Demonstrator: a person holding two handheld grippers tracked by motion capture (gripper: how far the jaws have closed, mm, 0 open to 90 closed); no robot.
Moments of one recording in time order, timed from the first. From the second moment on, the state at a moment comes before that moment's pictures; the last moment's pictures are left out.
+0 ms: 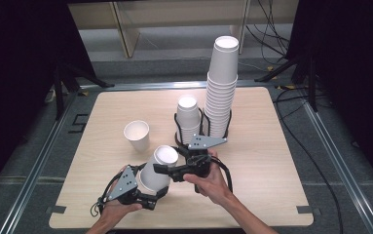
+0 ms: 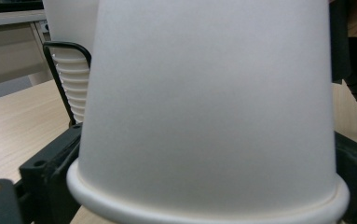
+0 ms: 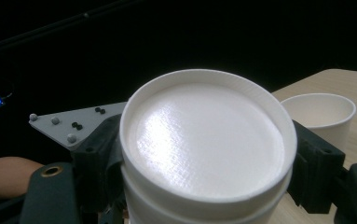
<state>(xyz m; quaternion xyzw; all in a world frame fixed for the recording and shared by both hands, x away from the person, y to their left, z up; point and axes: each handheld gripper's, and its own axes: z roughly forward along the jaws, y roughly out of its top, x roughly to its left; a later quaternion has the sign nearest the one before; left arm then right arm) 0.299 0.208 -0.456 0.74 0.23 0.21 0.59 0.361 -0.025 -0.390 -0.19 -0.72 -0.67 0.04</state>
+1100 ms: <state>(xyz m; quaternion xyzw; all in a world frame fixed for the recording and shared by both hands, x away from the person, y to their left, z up) 0.296 0.211 -0.455 0.79 0.18 0.21 0.54 0.362 -0.035 -0.379 -0.16 -0.79 -0.59 0.02</state>
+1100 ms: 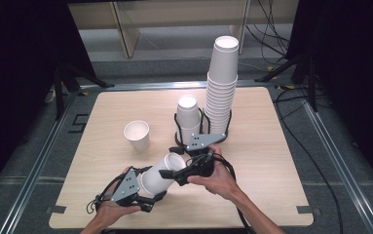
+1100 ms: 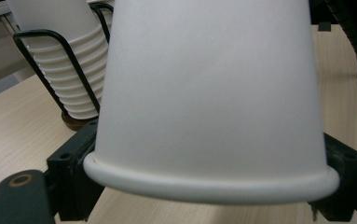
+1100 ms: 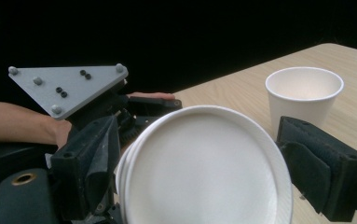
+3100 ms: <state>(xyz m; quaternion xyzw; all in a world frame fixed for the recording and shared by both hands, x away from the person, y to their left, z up) 0.294 0.215 -0.452 0.81 0.14 0.21 0.52 0.363 -0.032 -0.384 -0.11 -0.84 -0.53 0.07</state>
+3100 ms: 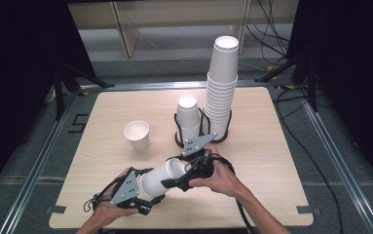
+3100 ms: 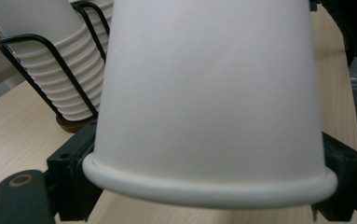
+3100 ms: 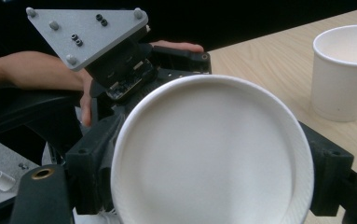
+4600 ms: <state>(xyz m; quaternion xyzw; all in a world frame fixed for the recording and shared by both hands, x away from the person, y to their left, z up) 0.296 0.228 -0.445 0.73 0.19 0.17 0.63 0.374 -0.041 -0.402 -0.16 -0.76 -0.61 0.16</state>
